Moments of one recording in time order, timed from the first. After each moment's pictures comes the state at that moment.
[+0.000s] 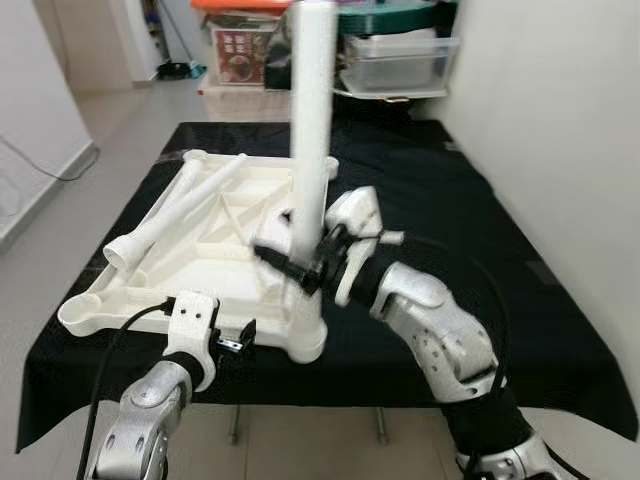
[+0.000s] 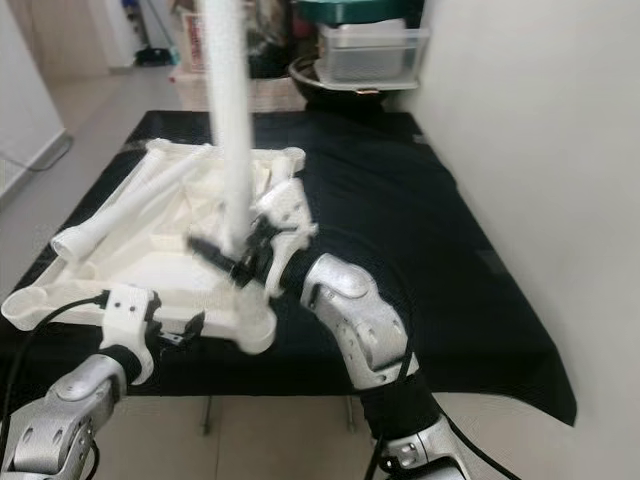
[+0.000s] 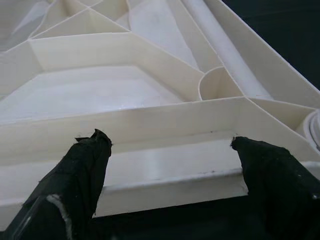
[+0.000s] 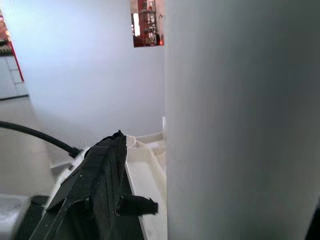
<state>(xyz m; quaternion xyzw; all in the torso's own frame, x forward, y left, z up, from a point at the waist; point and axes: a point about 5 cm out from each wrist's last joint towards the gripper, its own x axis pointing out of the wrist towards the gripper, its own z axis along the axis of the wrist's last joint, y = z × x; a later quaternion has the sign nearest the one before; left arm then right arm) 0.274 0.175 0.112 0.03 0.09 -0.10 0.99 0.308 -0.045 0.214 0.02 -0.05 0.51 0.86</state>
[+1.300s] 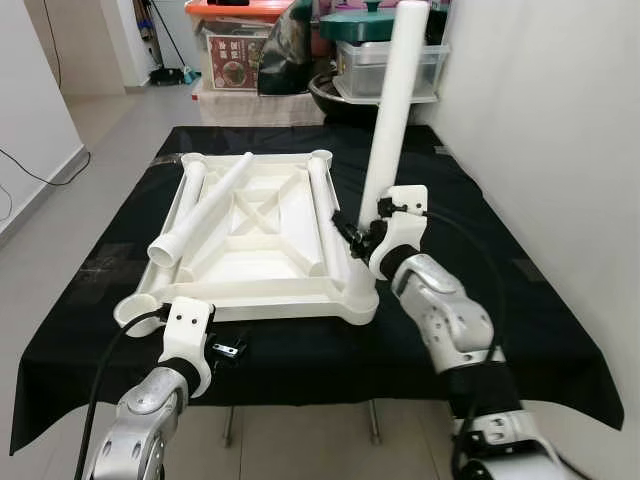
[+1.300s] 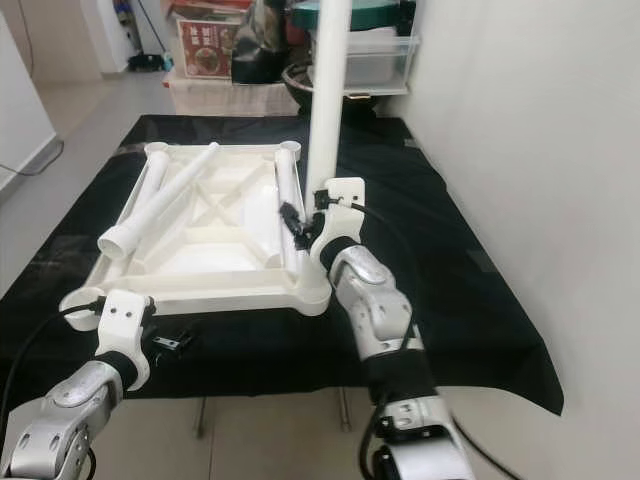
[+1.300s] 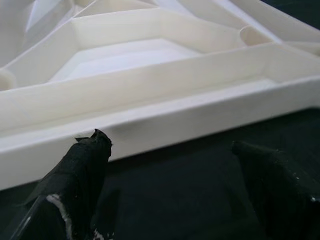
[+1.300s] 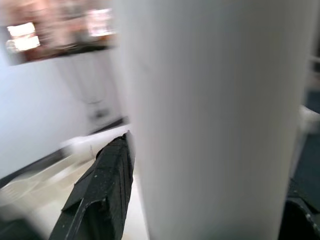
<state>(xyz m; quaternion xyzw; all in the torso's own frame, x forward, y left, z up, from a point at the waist) 0.271 0.177 0.107 0.03 0.09 -0.10 0.99 0.336 -0.079 0.217 0.04 -0.05 0.38 0.92</state>
